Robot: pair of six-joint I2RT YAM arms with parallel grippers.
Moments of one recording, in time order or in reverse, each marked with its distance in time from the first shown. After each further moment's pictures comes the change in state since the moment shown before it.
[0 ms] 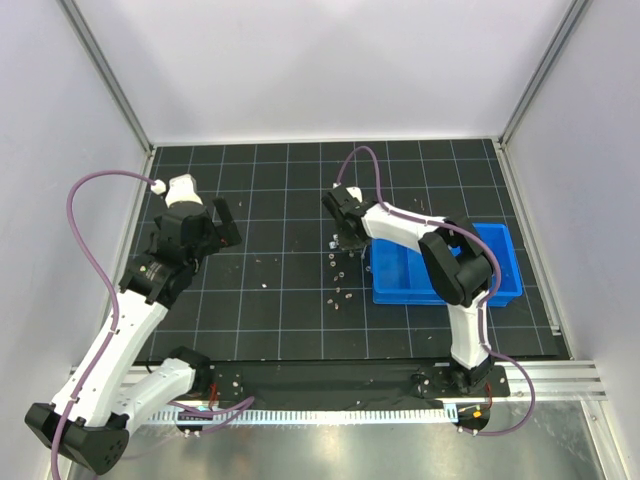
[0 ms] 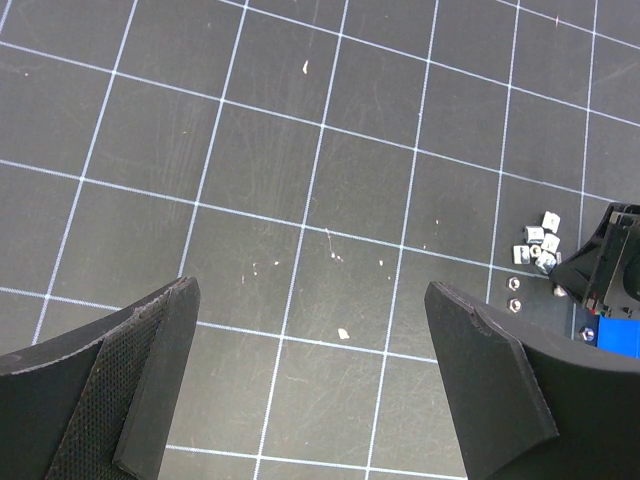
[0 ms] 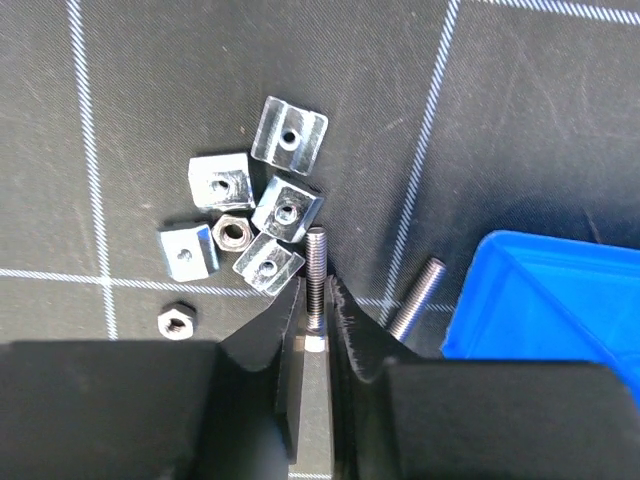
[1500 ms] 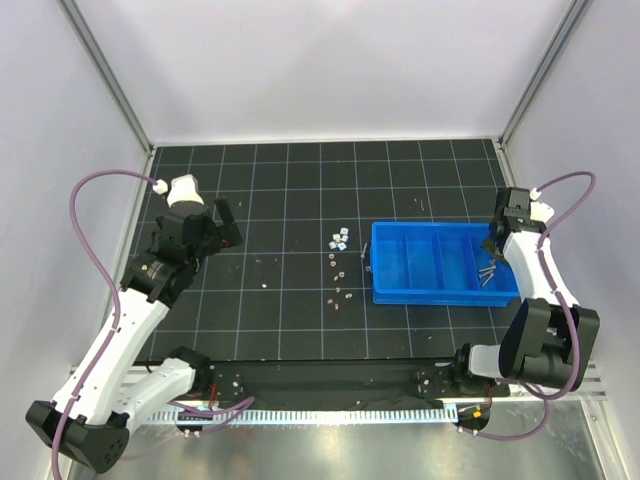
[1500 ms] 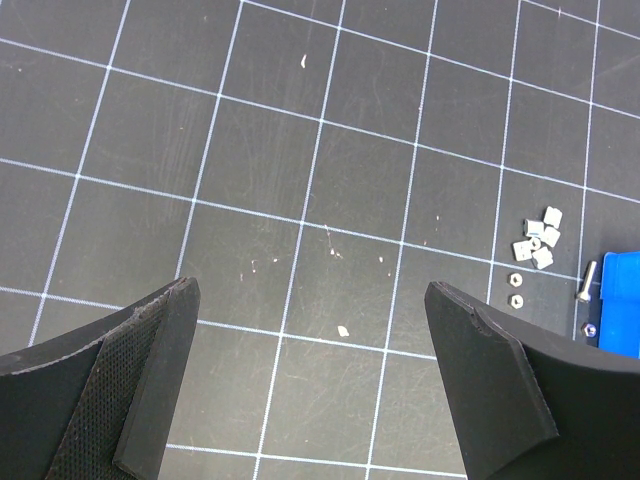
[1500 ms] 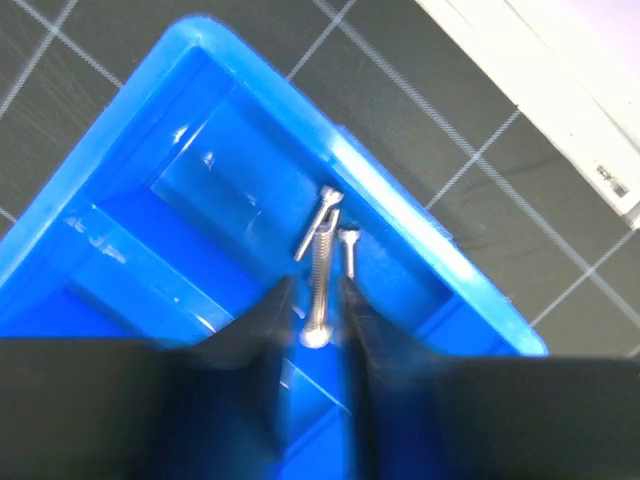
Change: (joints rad) left arm 0.000 0.008 -0.004 0.001 0.008 0.000; right arm -0.890 -0.713 -0.481 -0.075 0.114 0.058
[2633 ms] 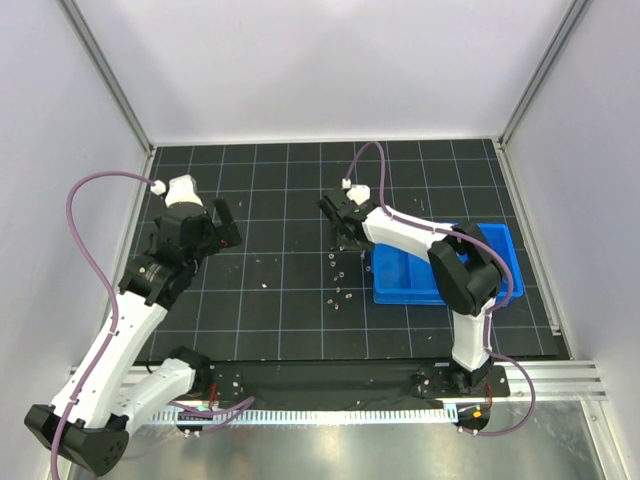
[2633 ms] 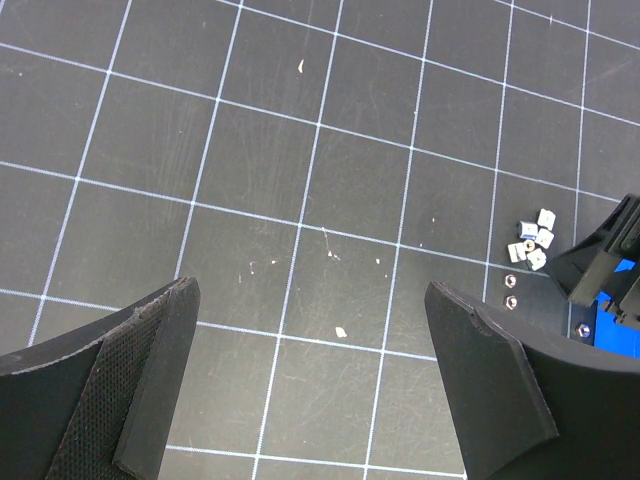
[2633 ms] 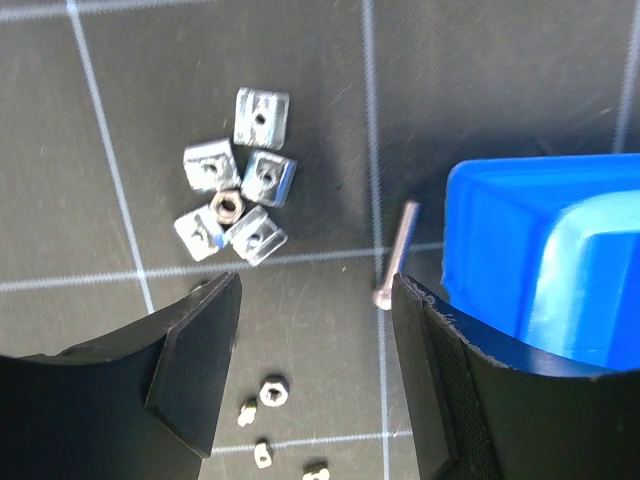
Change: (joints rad) left arm 0.000 -0.016 0.000 0.000 0.001 0.000; right arm 0.938 0.628 0.459 0.032 0.026 0.176
